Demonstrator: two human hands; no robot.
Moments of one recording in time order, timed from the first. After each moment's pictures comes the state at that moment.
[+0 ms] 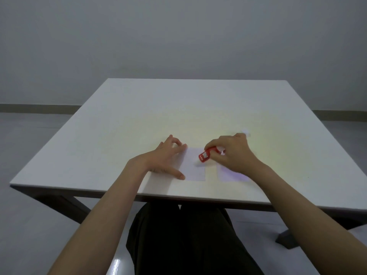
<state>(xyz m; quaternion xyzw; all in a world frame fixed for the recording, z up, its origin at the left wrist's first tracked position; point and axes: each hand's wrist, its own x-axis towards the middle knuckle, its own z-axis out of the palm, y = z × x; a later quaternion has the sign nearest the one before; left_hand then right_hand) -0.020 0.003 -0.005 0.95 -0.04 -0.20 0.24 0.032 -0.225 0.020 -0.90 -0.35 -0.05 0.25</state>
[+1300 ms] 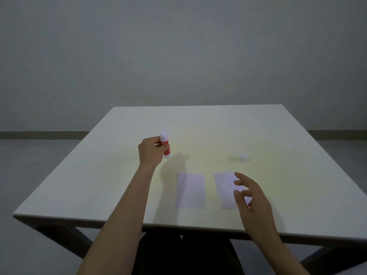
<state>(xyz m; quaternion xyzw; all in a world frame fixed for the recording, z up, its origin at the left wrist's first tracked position) 0.016 0.004 0.041 0.85 0.24 0.21 0.42 -0.034 -0.262 -0.012 -0.81 -0.13 -0.06 0.56</state>
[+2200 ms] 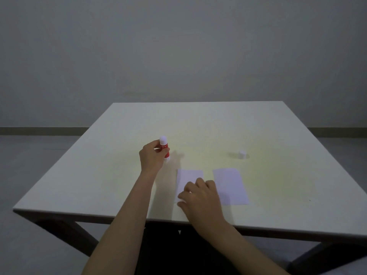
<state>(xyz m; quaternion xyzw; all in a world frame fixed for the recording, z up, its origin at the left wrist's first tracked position) 0.014 0.002 0.007 0.82 0.27 0.23 0.45 -0.049 -0.174 -0.007 -0.91 -0.37 -0.17 0.09</state>
